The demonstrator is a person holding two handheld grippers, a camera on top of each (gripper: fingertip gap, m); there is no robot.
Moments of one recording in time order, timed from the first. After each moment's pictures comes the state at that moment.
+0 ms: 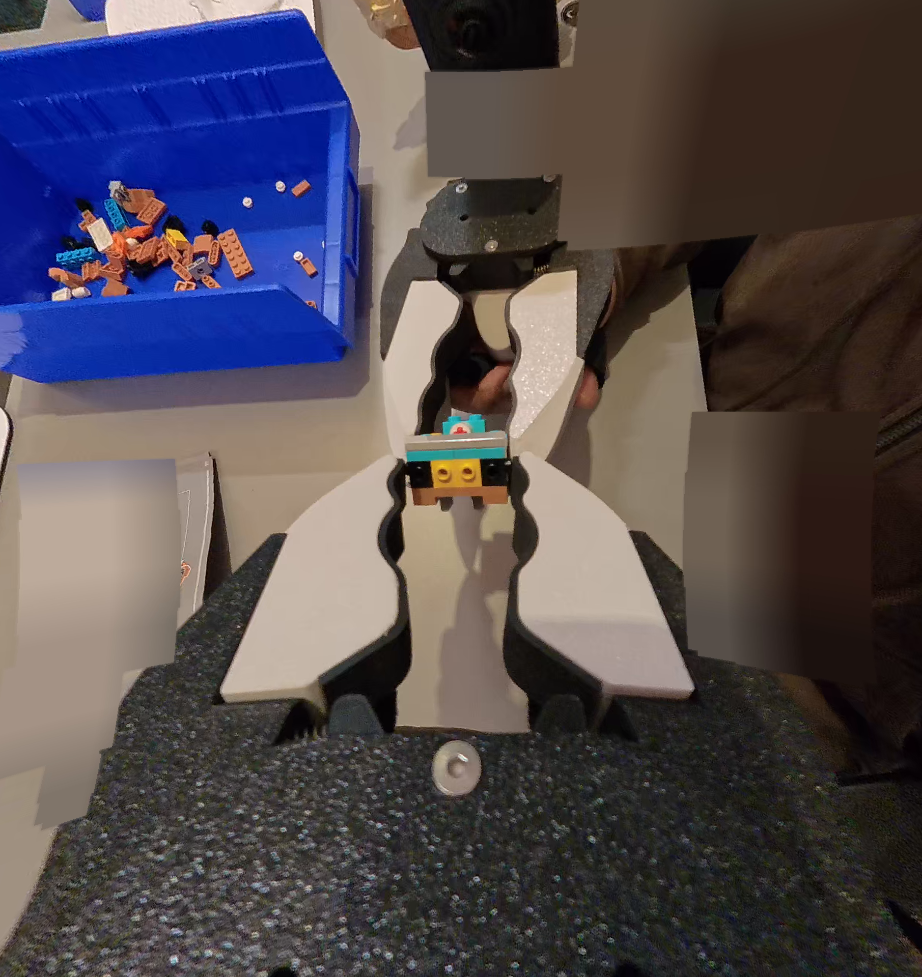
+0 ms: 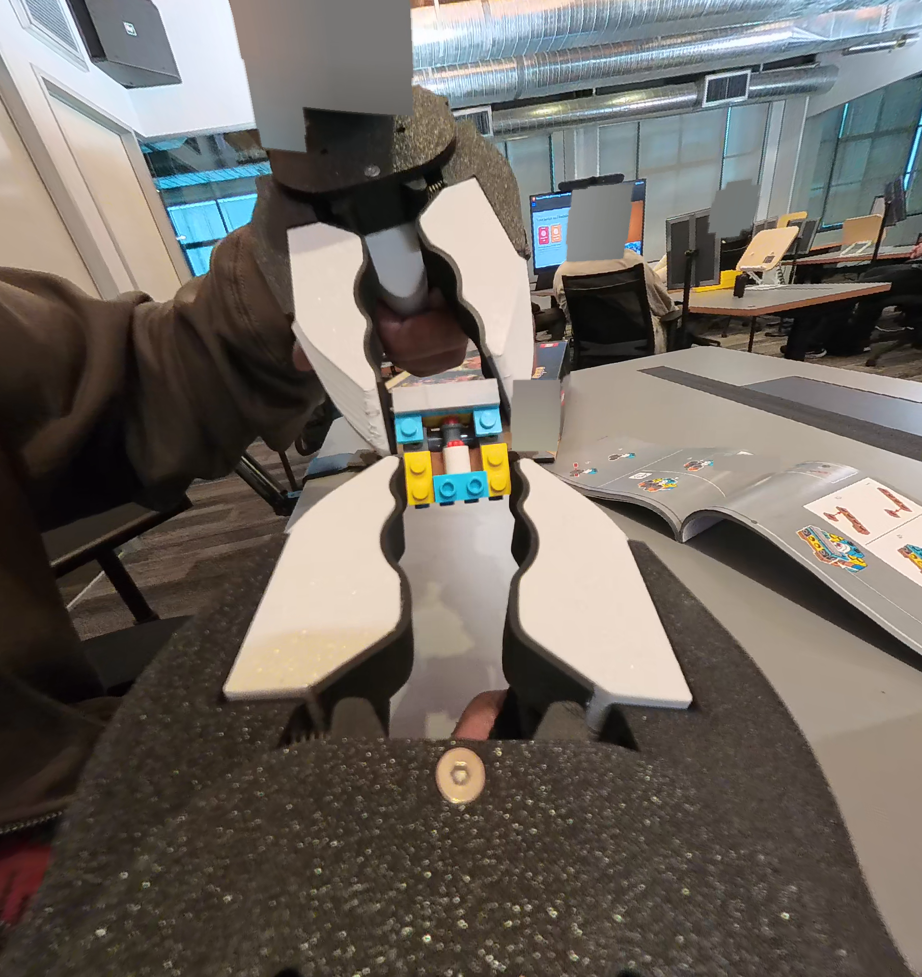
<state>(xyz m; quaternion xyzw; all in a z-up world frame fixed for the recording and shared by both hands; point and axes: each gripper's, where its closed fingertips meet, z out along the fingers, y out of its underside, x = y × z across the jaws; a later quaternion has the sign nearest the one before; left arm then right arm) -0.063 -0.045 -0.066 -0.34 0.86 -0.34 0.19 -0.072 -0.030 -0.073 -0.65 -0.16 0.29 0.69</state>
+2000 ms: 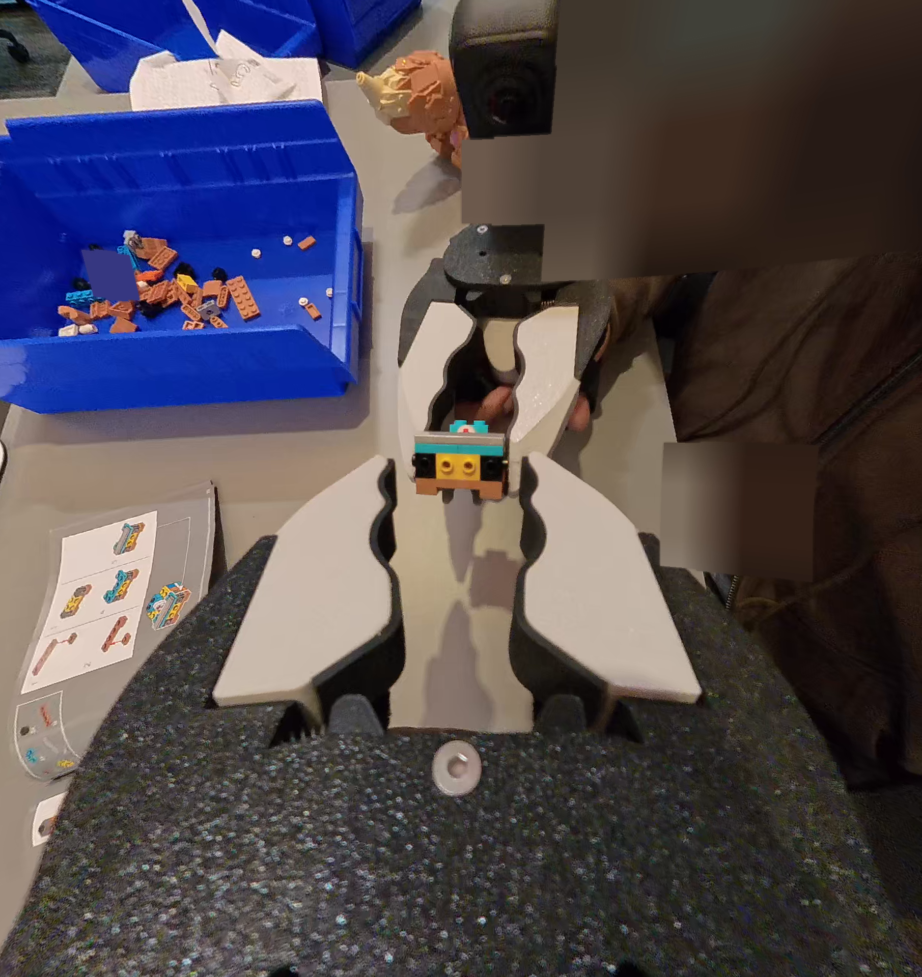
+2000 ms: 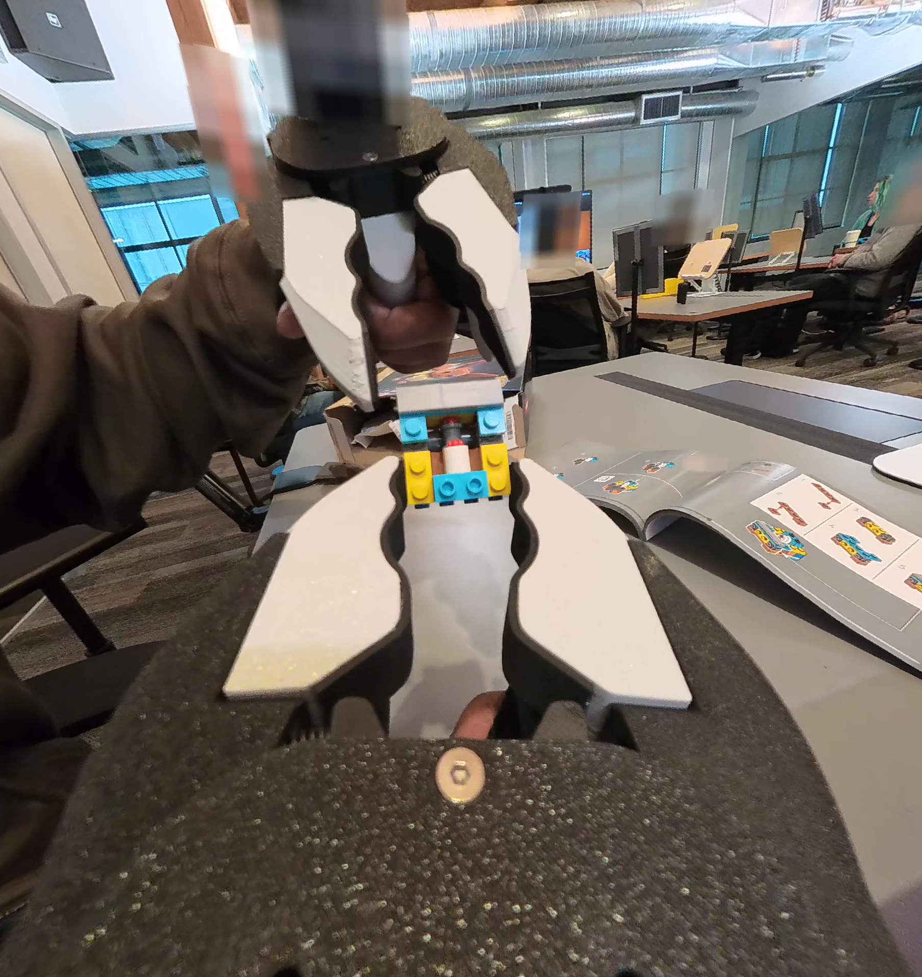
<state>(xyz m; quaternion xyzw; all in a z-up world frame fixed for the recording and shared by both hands) -0.060 -0.040 -0.045 -0.34 0.84 -0.39 0.18 -0.064 -0.030 -0.066 -0.66 -0.13 0.25 0.70</state>
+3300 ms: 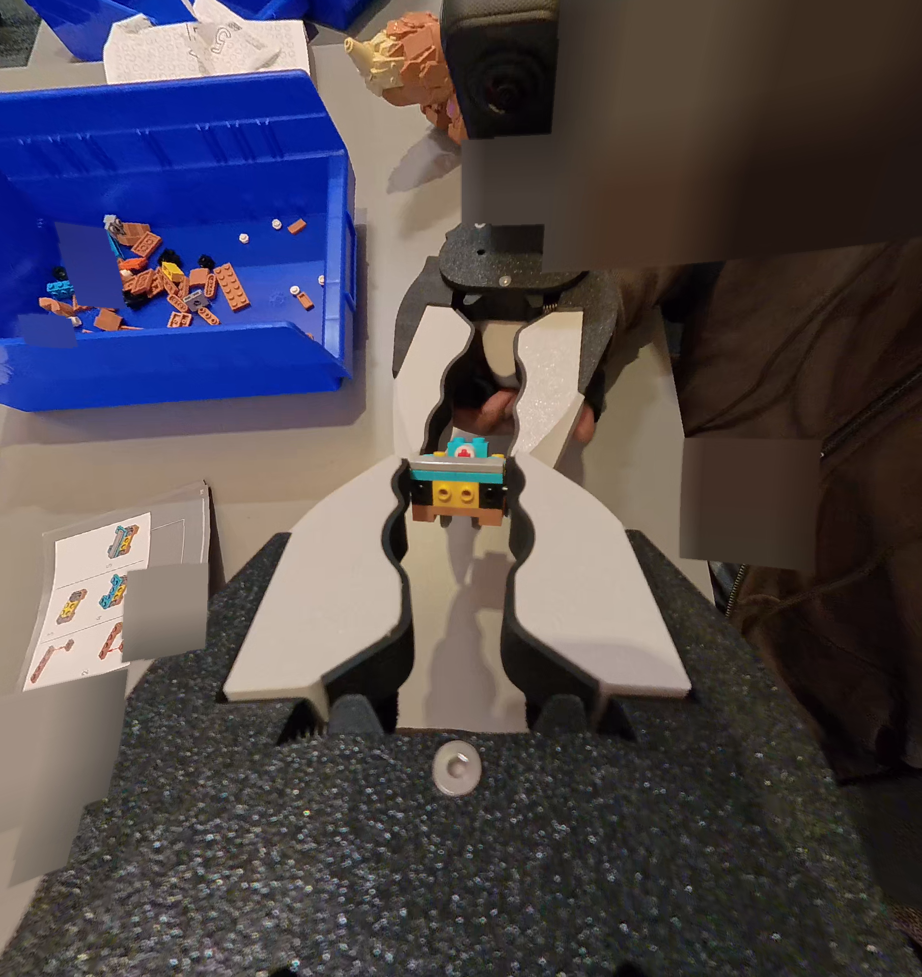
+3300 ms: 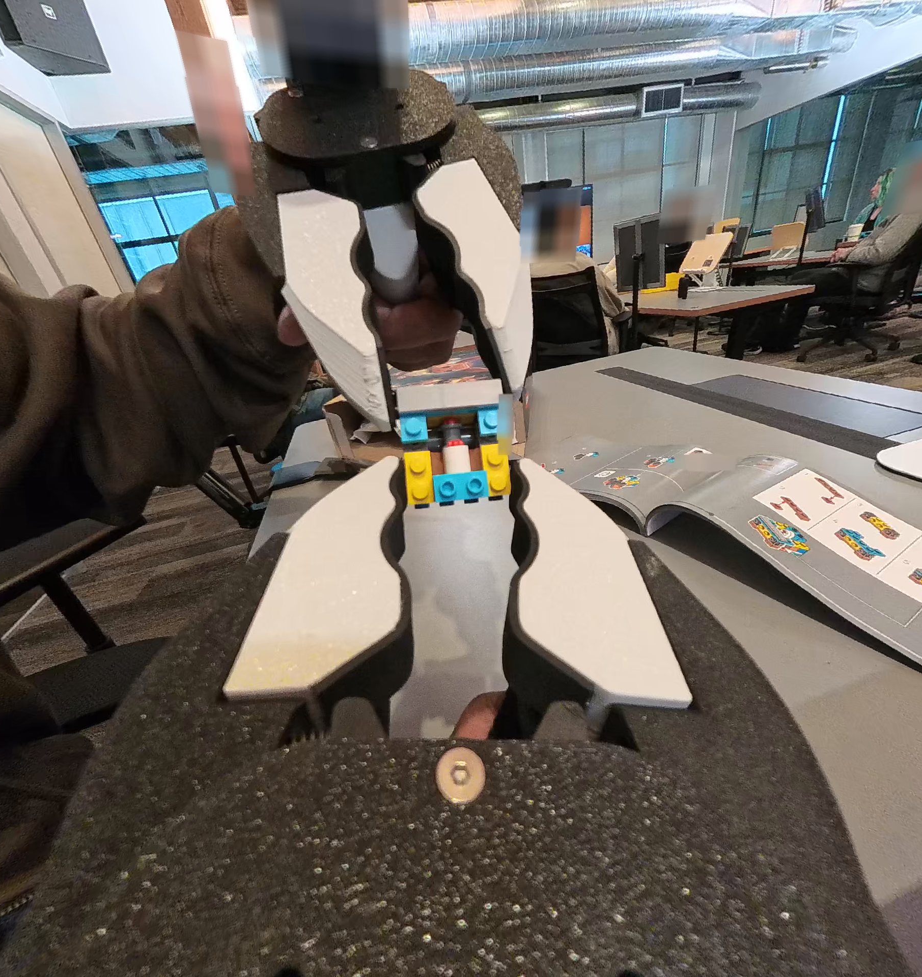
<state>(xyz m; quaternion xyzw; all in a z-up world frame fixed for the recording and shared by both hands) -0.053 -0.047 -0.052 -0.34 0.85 -0.37 0.17 -0.065 -0.028 -0.068 -0.66 -0.13 0.25 0.70</state>
